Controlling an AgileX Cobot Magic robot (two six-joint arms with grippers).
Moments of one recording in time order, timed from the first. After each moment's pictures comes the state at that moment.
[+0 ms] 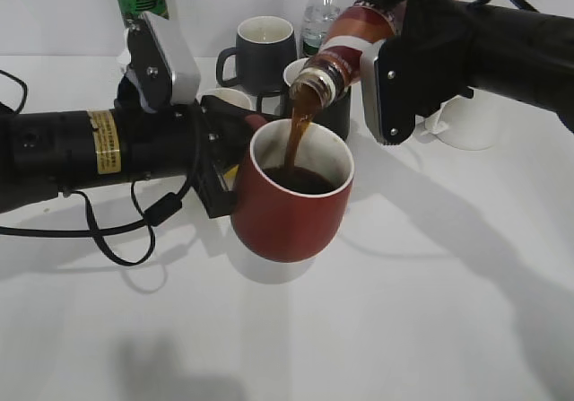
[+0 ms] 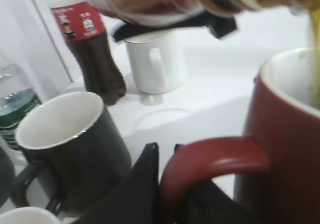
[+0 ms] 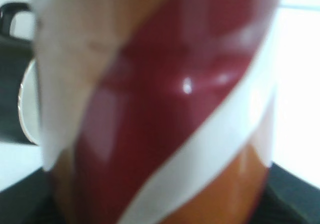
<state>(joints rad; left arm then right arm) -0.48 1.73 -0.75 0.90 -0.83 -0.32 0.44 1.61 -0.84 -0.45 -0.58 -1.32</state>
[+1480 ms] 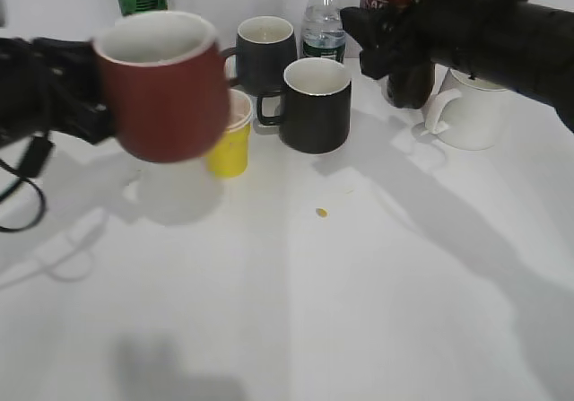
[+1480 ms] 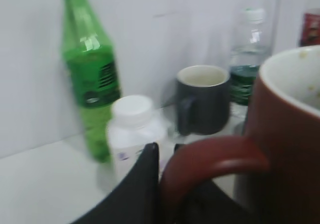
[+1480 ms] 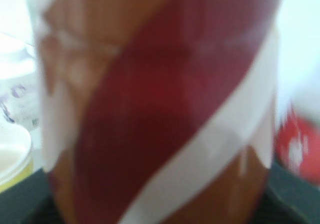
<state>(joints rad) -0.28 1.42 -0.51 0.56 -0.84 -0.32 0.44 1.61 -0.85 -0.25 -0.58 -0.03</state>
